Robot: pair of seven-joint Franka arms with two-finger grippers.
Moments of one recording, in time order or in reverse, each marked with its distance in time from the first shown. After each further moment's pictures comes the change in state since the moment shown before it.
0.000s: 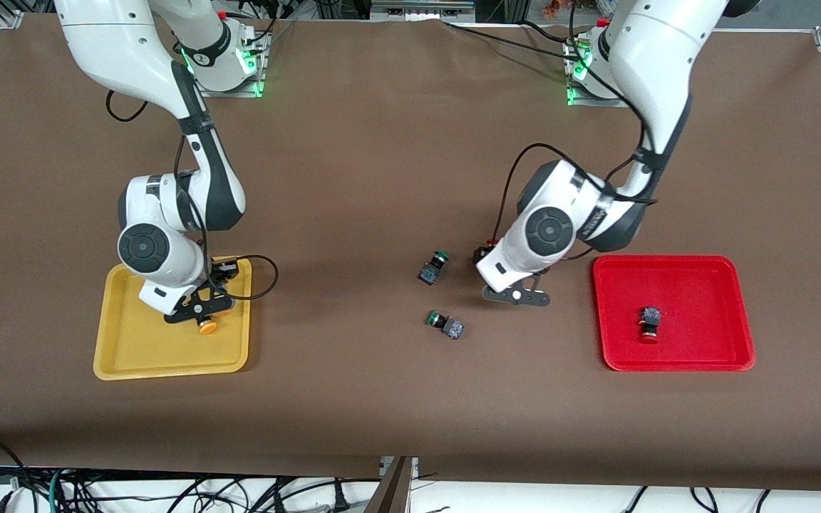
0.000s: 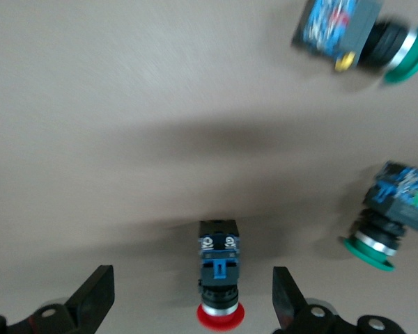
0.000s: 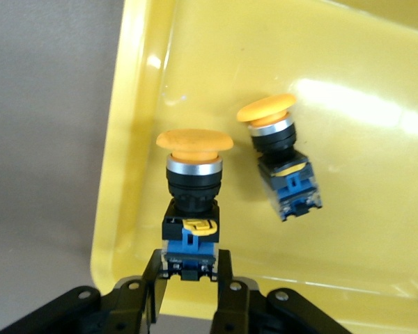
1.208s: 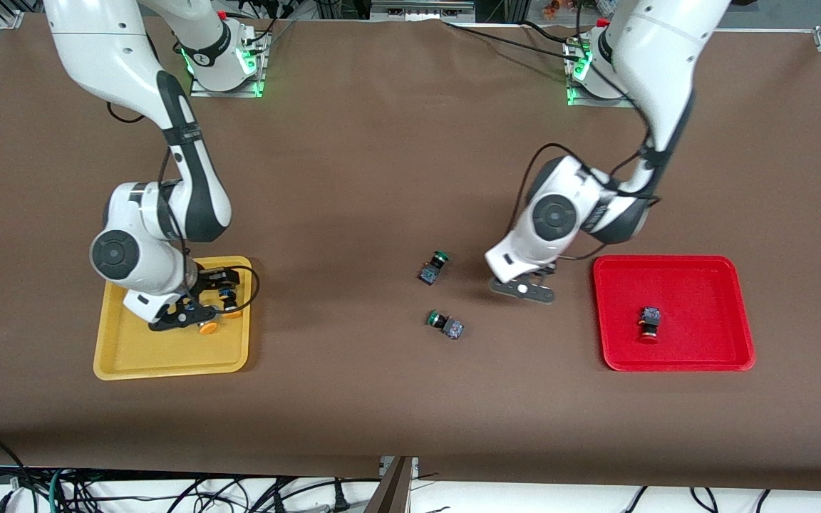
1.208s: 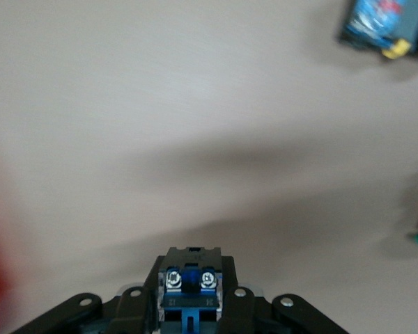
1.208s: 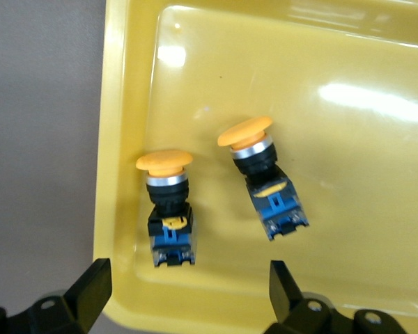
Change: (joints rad) left arm 0.084 -0.117 0.020 -0.120 0.073 0.062 0.166; right arm -0.050 0.006 -0.002 0.050 0.129 -0.026 -0.055
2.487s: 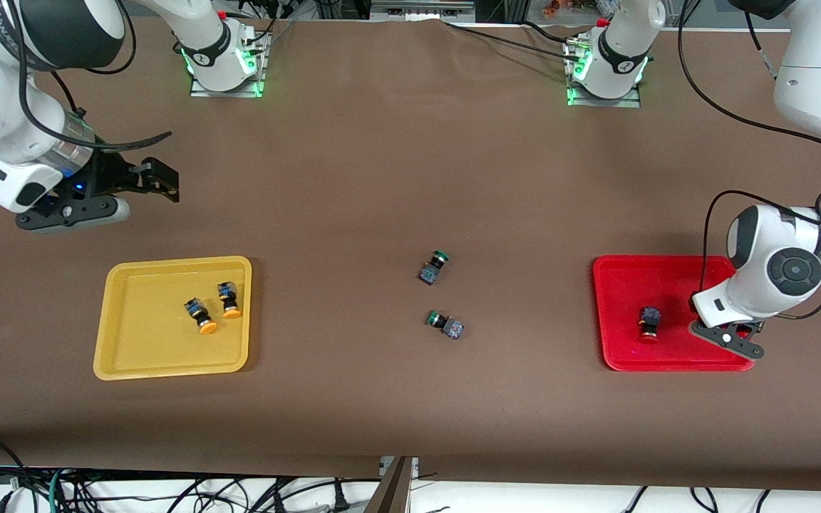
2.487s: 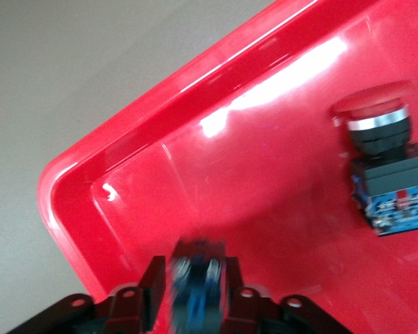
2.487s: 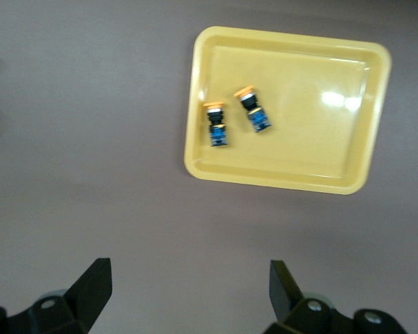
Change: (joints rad) left arm 0.538 0.129 0.001 0.072 0.353 0.164 0.561; right arm 0.037 -0.504 0.020 0.062 -0.161 -0.471 0.172
